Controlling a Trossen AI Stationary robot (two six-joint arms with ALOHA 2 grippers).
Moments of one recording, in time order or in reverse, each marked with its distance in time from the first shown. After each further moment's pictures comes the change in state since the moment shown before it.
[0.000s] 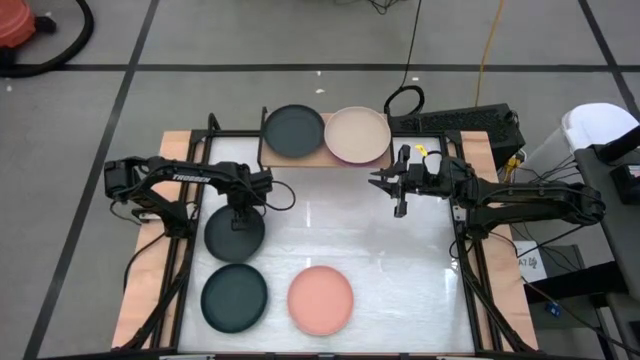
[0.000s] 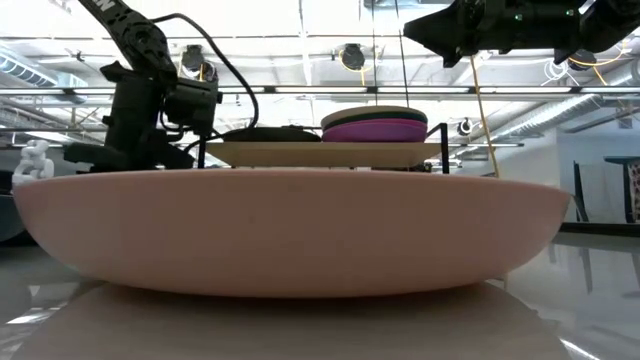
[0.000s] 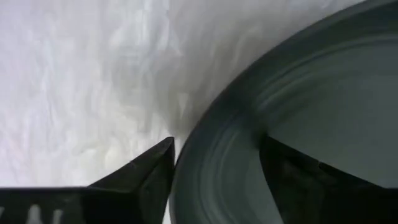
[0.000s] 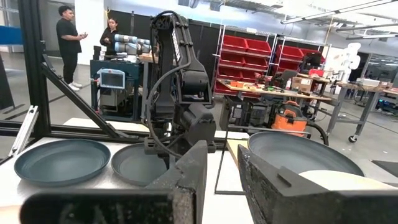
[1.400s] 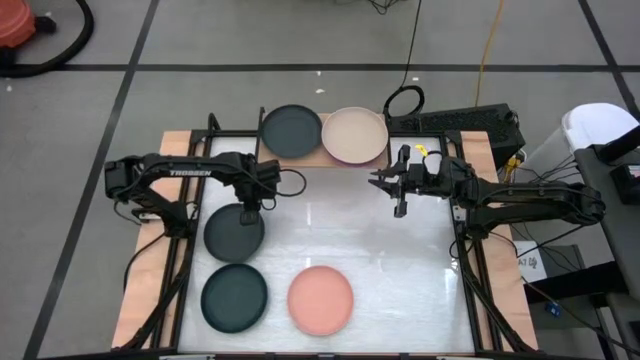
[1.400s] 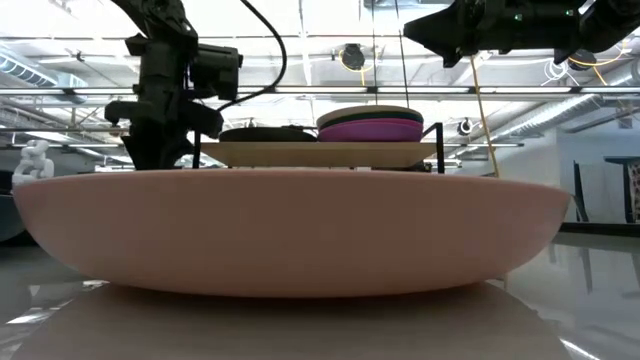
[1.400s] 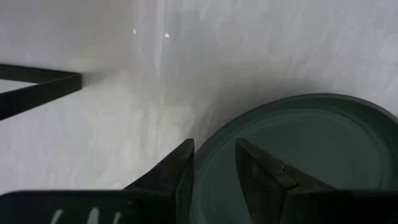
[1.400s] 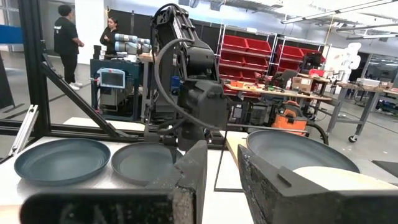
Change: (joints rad) left arm -0.012 -0.007 0.206 -0.097 0.060 0.035; right arm 0.000 0.000 0.000 -0.001 0.000 -0.003
